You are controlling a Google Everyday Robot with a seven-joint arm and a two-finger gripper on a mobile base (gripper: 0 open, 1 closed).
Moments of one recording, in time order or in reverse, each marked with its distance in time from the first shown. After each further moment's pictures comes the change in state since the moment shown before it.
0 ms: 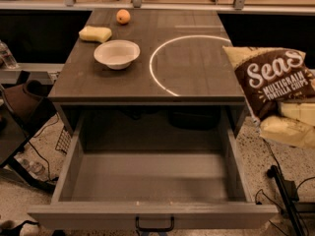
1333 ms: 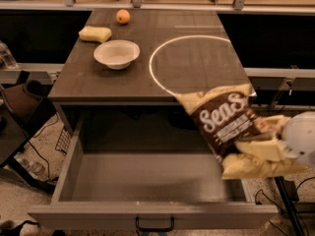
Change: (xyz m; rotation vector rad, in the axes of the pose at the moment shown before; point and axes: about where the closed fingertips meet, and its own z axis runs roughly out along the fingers) arm 0.054 0.070 0.064 -0.167 0.098 -0.128
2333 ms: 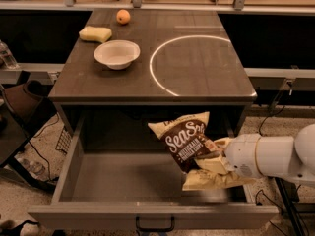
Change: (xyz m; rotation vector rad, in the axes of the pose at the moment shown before) arm 0.064 0.018 0.118 -0.027 0.107 0.024
